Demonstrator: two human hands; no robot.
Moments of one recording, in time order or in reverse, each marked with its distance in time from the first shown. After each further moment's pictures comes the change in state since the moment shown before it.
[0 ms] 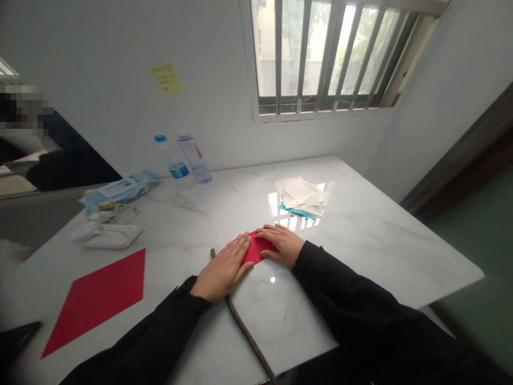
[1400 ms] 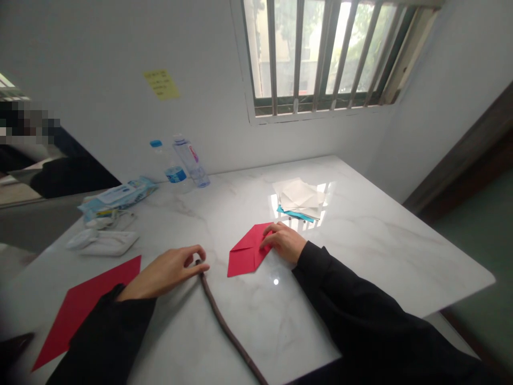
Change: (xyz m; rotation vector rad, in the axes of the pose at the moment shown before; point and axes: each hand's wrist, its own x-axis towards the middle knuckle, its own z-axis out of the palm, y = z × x) left_hand -0.024 -0.066 -0.089 -0.191 -0.257 -0.448; right_hand 0.003 0.012 -0.016 0.061 0.113 -0.029
